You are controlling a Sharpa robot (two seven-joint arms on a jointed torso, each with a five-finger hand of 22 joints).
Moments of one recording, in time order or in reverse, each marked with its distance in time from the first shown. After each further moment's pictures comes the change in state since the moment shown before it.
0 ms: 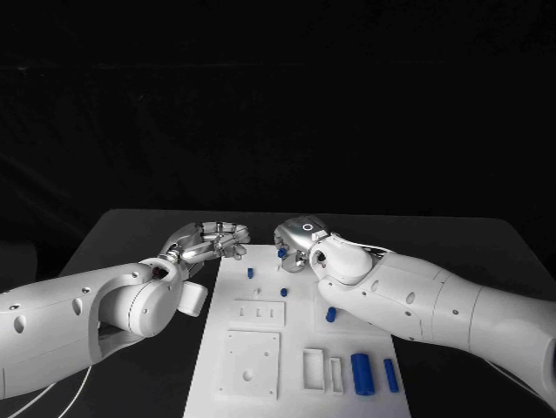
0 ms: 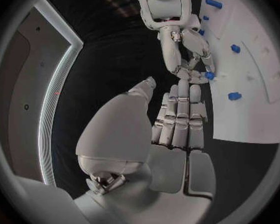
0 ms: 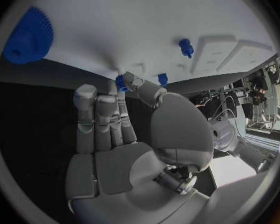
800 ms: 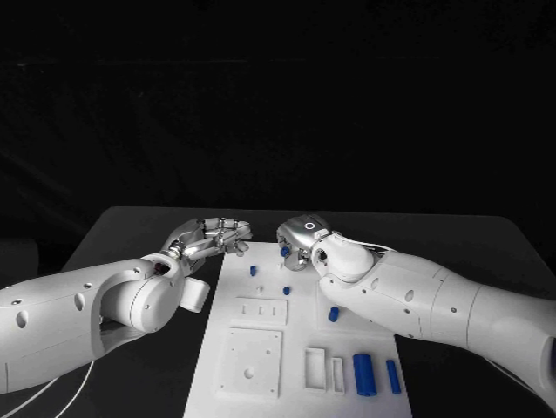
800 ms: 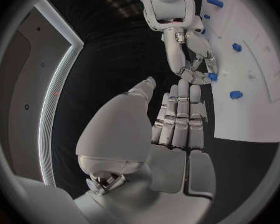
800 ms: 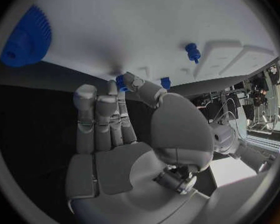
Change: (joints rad) left arm 0.007 0.002 0.000 0.002 0.000 0.001 0.000; left_hand 0.002 -0.002 0.000 0.000 0.000 0.000 0.000 0.000 -0.002 0.004 -0.004 0.000 -0.001 0.000 0.000 -0.004 0.002 -0.003 0.000 0.000 0.000 0.000; right arm -0.002 0.012 -0.005 -0.033 0.000 0.005 0.007; right_hand -0.009 -0.002 0.003 -0.003 -0.003 0.002 -0.002 0.002 0.000 -0.002 0.002 -0.001 0.002 -0.001 -0.004 0.000 -0.001 0.000 -0.004 0.000 0.004 0.000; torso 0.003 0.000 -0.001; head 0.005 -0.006
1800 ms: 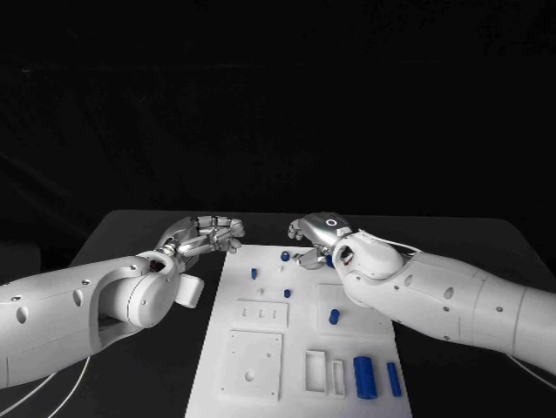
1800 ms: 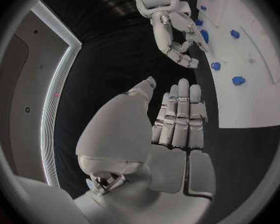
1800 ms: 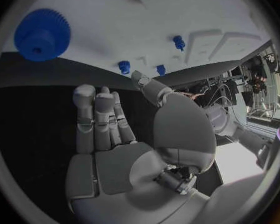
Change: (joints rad) left arm 0.005 -0.011 0.000 -0.039 -0.003 -0.002 0.001; left_hand 0.001 -0.001 -0.003 0.003 0.000 0.000 0.000 0.000 -0.001 0.000 0.000 -0.004 -0.001 0.000 0.000 0.000 0.003 -0.006 0.000 0.000 0.000 0.000; right arm 0.026 -0.136 -0.001 0.150 0.123 -0.054 0.045; right_hand -0.036 -0.106 -0.118 0.062 0.012 -0.215 0.049 -0.115 -0.011 -0.200 0.078 -0.040 -0.073 -0.022 0.075 0.000 -0.035 -0.006 -0.012 0.024 -0.023 0.000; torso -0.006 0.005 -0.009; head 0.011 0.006
